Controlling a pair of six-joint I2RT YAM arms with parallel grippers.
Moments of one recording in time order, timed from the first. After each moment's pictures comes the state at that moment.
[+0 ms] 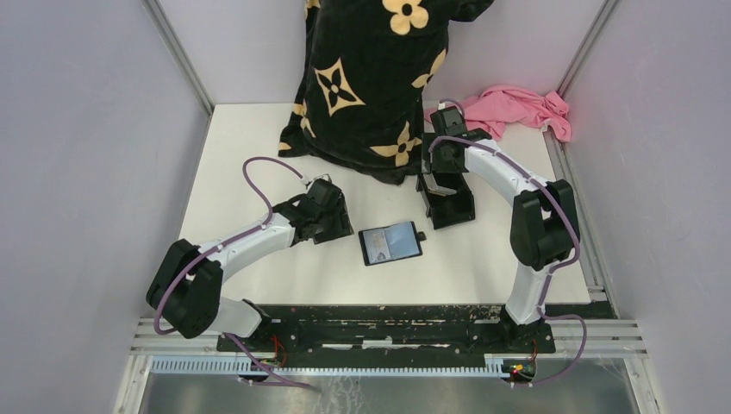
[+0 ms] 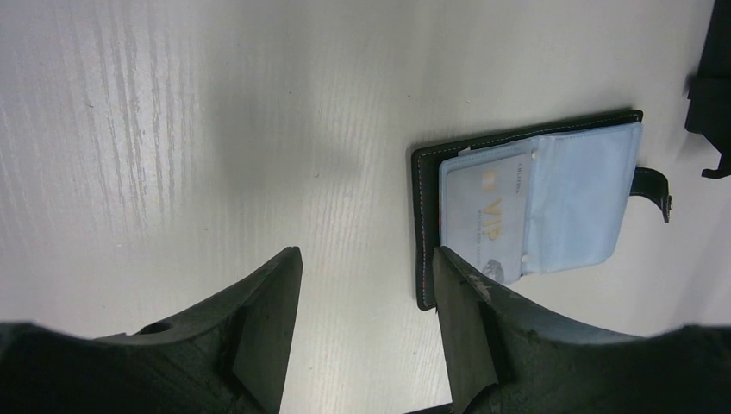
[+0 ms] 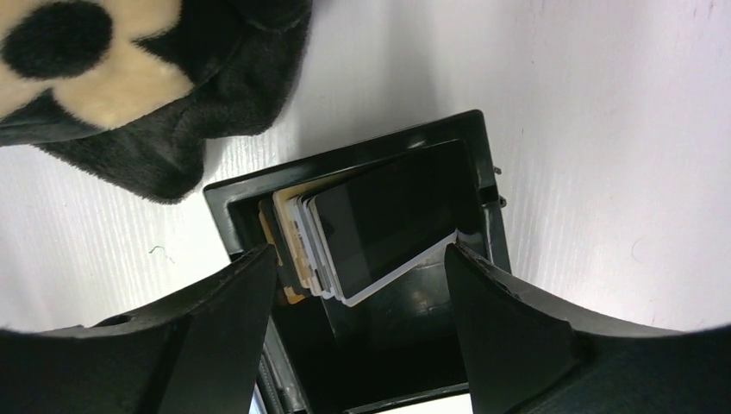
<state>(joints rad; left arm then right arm) -0.62 1.40 0.83 -0.41 -0.11 -0.78 0.38 1.87 1.51 -0.61 0.24 0.32</state>
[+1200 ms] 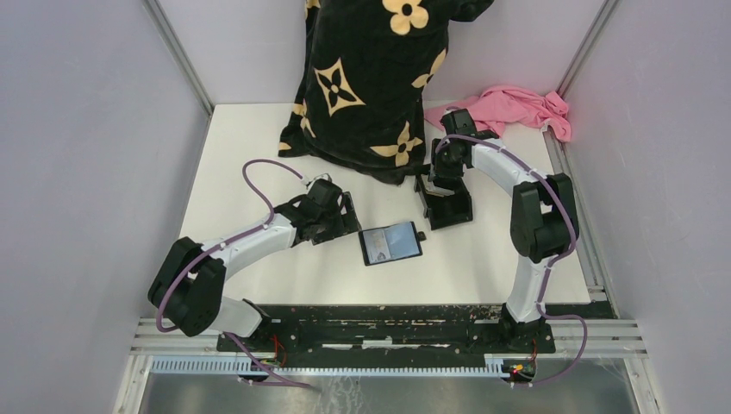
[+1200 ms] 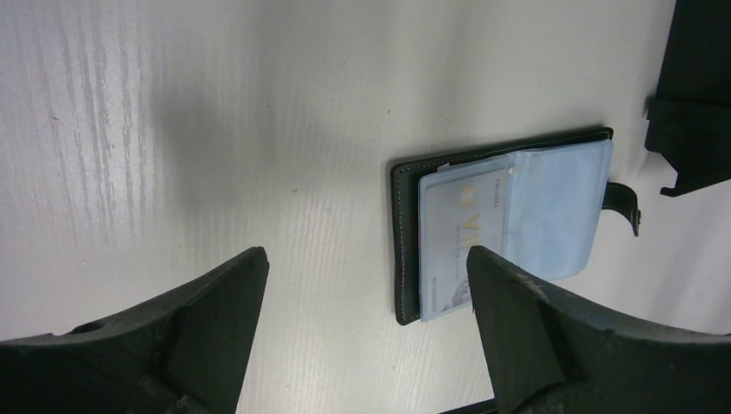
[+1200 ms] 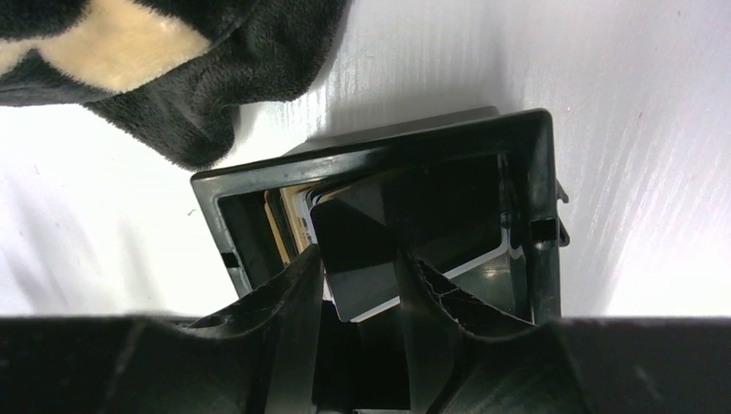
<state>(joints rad) -0.62 1.41 0.81 -0.35 -0.09 -0.82 0.28 1.94 1.49 -0.59 -0.07 0.35</state>
